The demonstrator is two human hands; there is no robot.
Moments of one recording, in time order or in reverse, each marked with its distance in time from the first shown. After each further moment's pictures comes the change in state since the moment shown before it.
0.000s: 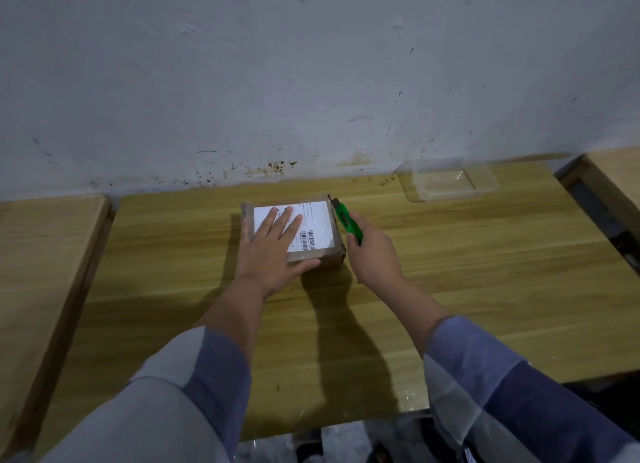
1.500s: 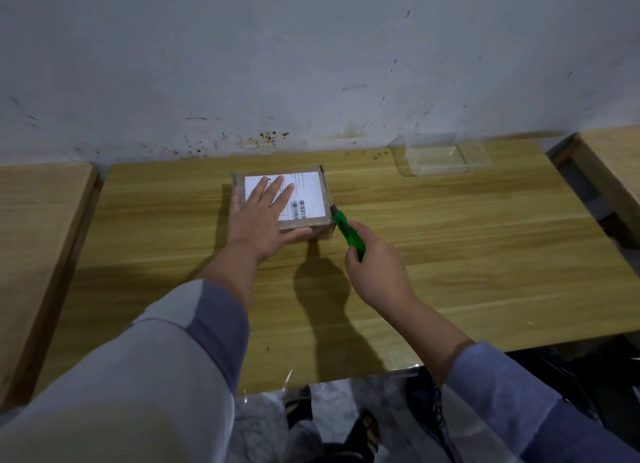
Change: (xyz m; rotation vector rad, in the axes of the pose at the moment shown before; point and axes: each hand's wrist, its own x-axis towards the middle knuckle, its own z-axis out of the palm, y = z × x) left_hand 0.000 0.002 0.001 0.015 0.012 -0.021; right_hand -0.065 0.024 -0.011 -0.038 -0.027 -0.049
